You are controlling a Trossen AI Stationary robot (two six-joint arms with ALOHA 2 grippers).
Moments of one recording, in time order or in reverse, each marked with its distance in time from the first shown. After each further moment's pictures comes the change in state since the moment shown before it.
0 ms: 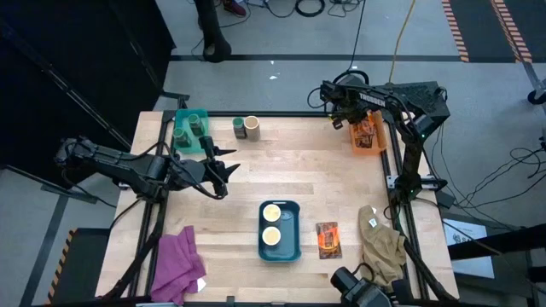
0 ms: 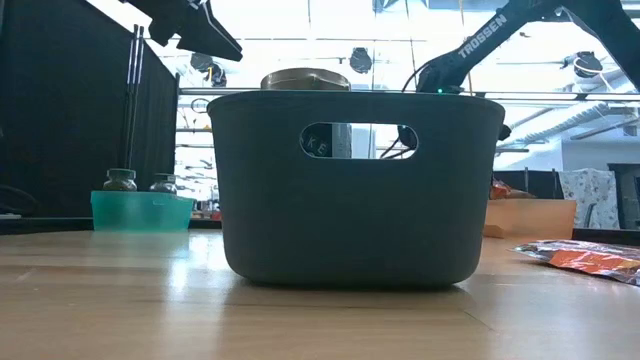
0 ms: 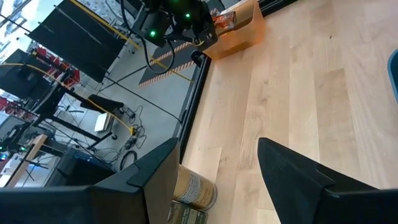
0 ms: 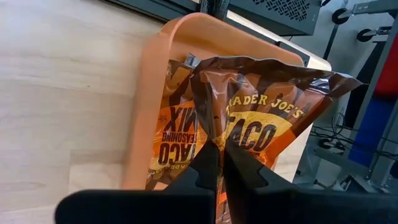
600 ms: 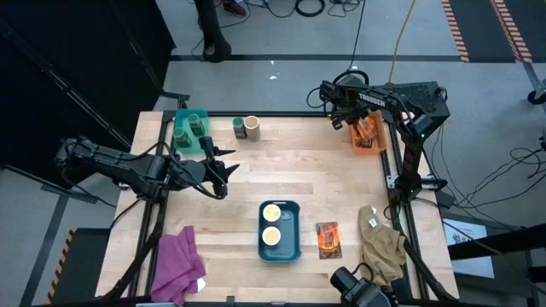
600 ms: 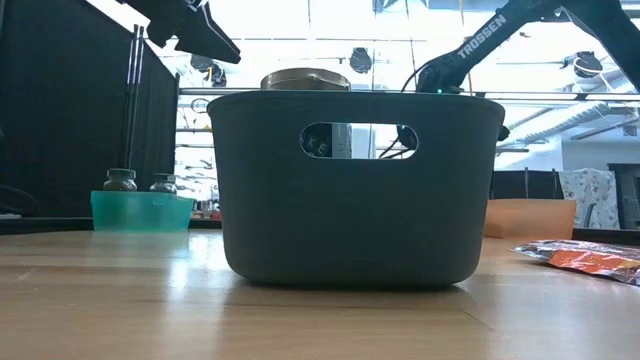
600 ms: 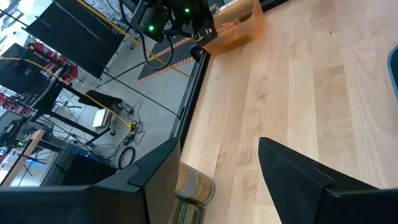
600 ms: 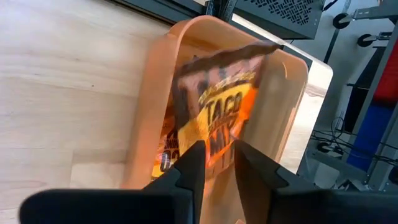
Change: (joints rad) left arm 0.000 0.000 0.000 -0.023 0.000 -0.027; right arm 0.001 0.003 0.000 0.009 -0.001 -0.023
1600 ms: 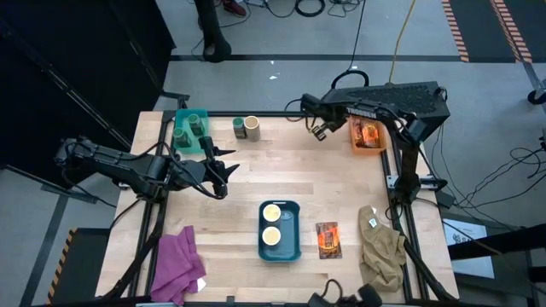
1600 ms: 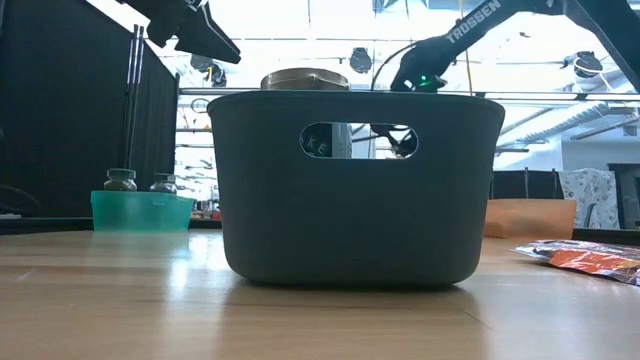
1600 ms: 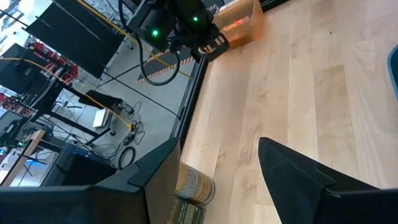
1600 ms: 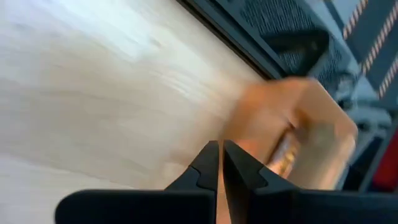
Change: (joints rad) left arm 0.000 0.000 0.000 0.000 0.000 0.001; right arm 0.213 -0.003 0.000 0.149 -0.006 -0.120
